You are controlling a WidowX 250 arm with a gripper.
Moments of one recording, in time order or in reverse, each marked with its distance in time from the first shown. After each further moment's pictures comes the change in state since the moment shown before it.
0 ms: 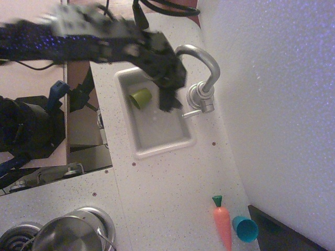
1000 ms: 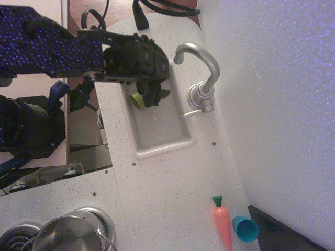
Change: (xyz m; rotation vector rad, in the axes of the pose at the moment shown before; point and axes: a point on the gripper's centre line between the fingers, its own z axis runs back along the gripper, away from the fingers) arm -0.009 0.002 0.057 0.306 0.019 0.068
